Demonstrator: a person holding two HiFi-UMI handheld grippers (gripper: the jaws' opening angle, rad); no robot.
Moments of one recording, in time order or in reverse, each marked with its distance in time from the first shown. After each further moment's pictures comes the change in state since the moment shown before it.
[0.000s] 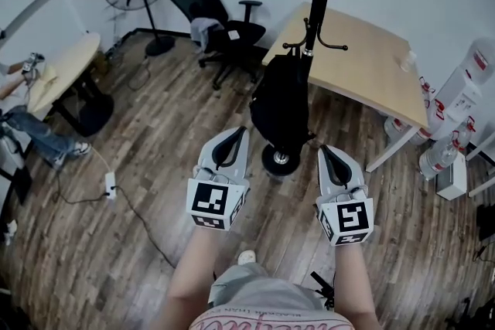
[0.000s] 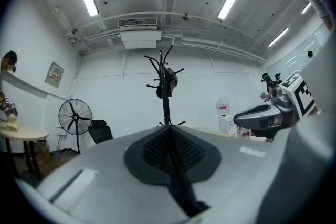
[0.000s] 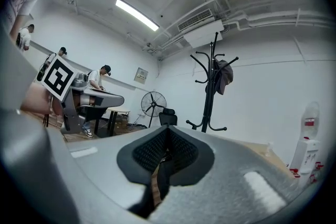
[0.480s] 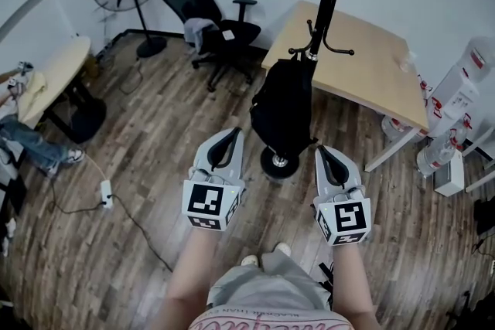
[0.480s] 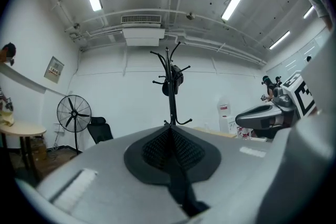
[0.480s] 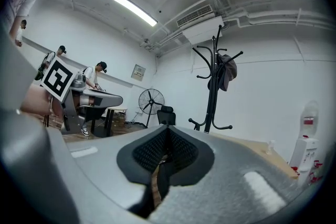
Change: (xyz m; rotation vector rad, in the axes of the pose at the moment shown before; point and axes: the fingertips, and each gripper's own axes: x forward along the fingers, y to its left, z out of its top) left arm 0.021 0.053 -0.018 -0.026 0.003 -0.016; right arm 0.050 0.014 -0.006 0.007 0.033 -0.030
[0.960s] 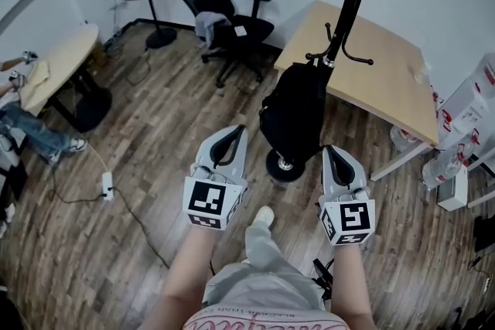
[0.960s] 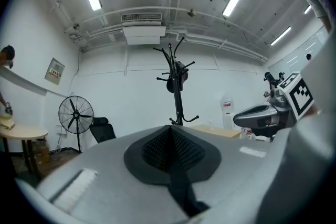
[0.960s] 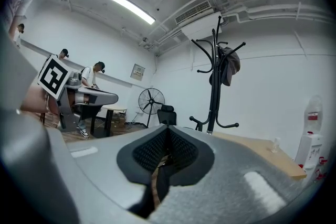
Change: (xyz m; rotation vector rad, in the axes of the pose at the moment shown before) left arm 0.027 0.027 -0.011 0.021 0.012 0.019; right arm 0.047 -0.015 -0.012 0.022 0.003 0.008
